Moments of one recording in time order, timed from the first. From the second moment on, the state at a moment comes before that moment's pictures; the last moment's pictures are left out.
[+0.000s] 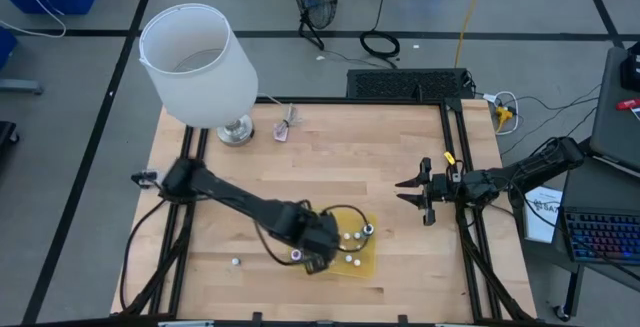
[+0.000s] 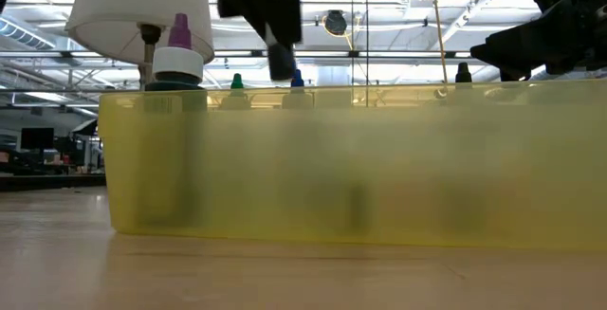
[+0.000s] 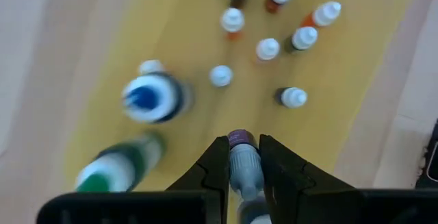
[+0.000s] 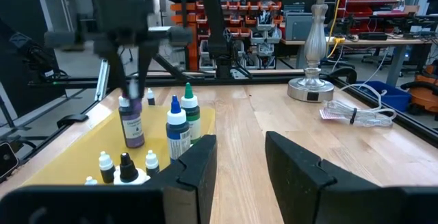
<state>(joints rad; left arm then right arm) -0.38 2.05 1.86 -1.08 -0.15 -0.66 0.36 0.34 0.01 0.30 0.39 0.04</state>
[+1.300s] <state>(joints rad) -0.34 2.29 2.02 -1.13 -0.05 -0.63 0.36 0.34 0.01 0.30 0.39 0.04</state>
